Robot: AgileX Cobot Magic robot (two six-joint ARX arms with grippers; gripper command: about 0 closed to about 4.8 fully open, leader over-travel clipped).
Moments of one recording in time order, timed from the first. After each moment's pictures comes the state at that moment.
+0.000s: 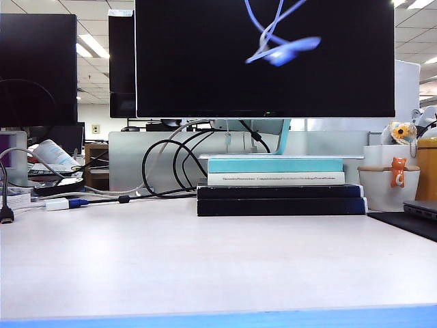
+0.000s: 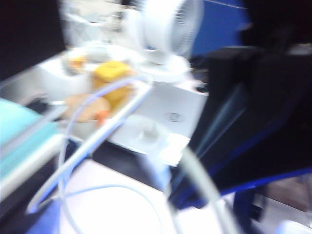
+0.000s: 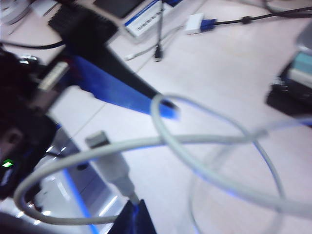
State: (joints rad) left arm -0.81 1.30 1.12 -0.03 0.31 0.01; right arm 0.47 1.14 1.34 -0.79 -0.56 0.08
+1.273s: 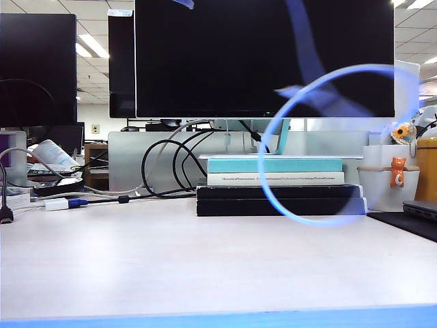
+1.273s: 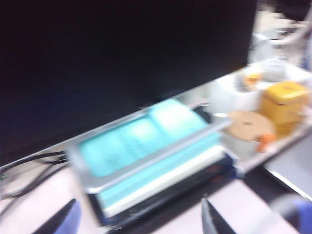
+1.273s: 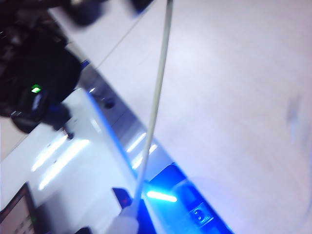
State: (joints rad) left arm -0.81 1.35 1.12 0.08 -0.31 0.03; right arm 0.47 1.14 1.34 -1.09 -0.67 -0.07
